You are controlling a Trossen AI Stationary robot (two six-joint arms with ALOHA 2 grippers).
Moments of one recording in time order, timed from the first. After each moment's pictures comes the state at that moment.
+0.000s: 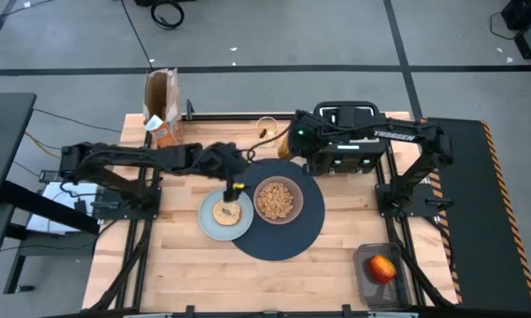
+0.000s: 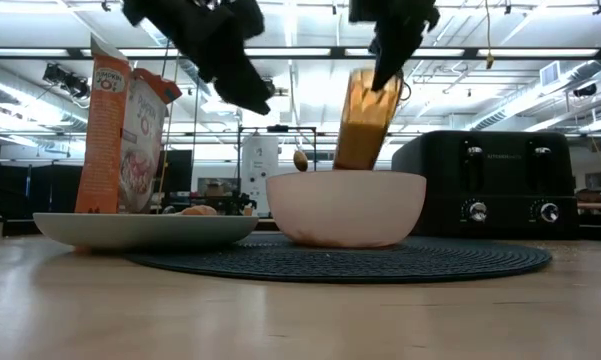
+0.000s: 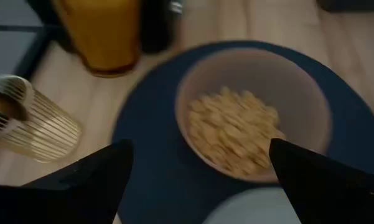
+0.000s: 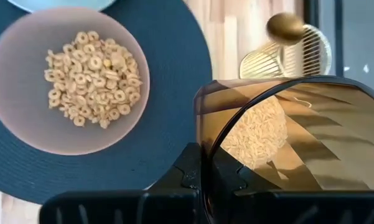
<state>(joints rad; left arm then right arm) 0.10 1.37 0.98 -0.28 -0.04 0.06 -0.19 1.58 1.60 -1.13 0.12 -0.25</state>
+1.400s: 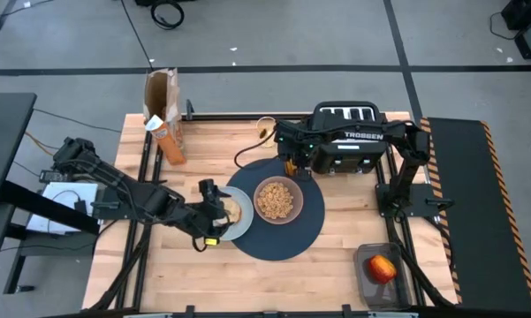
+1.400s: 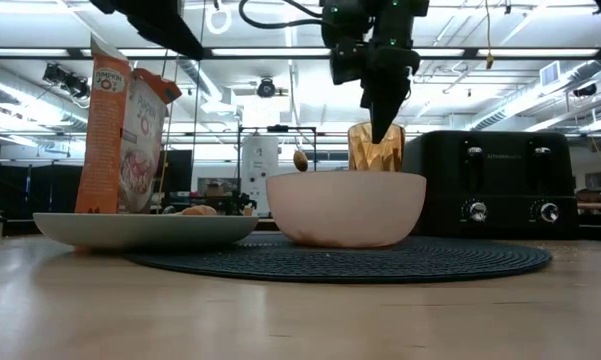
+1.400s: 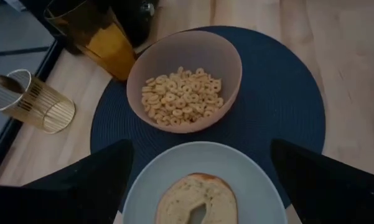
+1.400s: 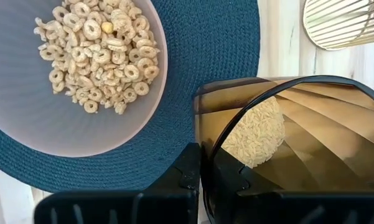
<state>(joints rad) -0.50 1.28 0.97 -0.51 -0.62 -0.29 -0.25 1.78 1.60 -1.18 -0.01 -0.16</state>
